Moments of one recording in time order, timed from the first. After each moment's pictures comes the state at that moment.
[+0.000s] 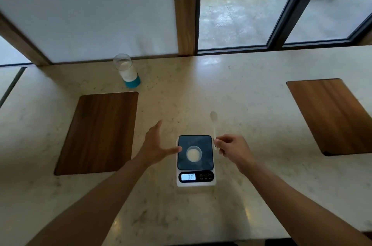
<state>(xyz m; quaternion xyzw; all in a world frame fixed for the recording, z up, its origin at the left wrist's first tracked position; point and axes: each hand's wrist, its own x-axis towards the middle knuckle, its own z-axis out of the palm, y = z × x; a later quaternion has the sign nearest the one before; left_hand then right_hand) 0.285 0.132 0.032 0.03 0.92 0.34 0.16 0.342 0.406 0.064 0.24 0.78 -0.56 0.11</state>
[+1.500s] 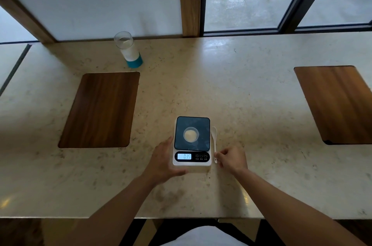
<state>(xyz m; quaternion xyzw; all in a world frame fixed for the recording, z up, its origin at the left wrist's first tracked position) 0.403 0.164 0.011 0.14 0.91 0.35 0.14 0.408 0.414 -0.006 0.25 0.86 -0.38 0.22</state>
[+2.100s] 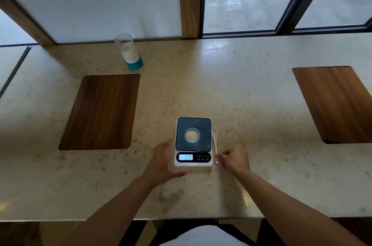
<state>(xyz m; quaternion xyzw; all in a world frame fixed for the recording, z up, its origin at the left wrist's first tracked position) 0.403 0.149 -0.006 0.14 0.93 0.31 0.15 0.410 0.414 -0.010 0.26 0.87 -0.38 0.19</state>
